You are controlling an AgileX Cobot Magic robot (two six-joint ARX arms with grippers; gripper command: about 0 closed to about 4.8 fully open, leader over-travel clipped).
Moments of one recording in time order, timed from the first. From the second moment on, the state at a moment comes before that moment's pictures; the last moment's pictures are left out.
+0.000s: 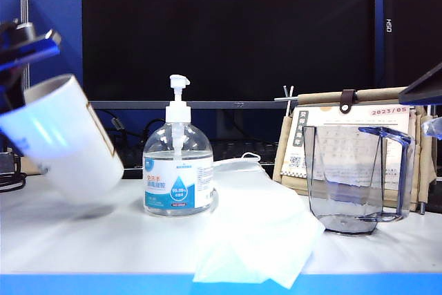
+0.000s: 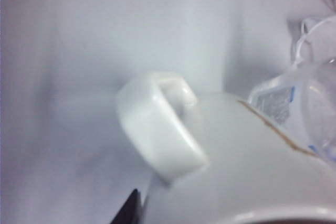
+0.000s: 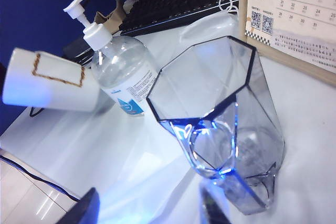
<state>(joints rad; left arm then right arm) -0.29 1.10 0.64 -0.33 0.08 -0.40 0.49 0.03 0.02 -0.18 -0.20 0.50</state>
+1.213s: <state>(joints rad) -0.29 1.09 0.87 -0.69 0.13 -0.26 0.49 0.16 0.01 -0.17 -0.05 0.42</state>
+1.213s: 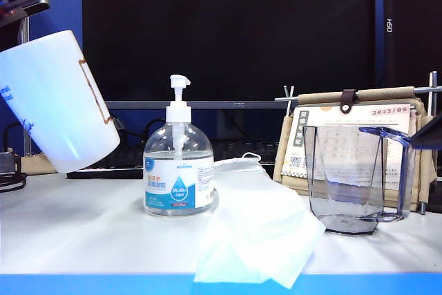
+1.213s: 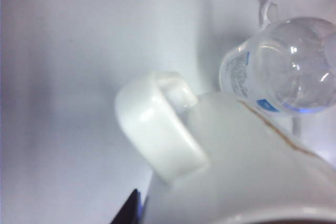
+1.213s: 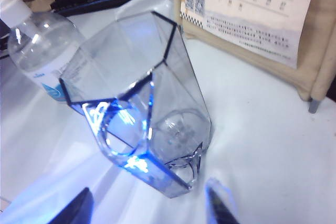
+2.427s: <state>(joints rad) -0.29 1.09 0.87 -0.69 0.15 -0.26 0.49 0.40 0.01 0.04 -0.05 0.39</state>
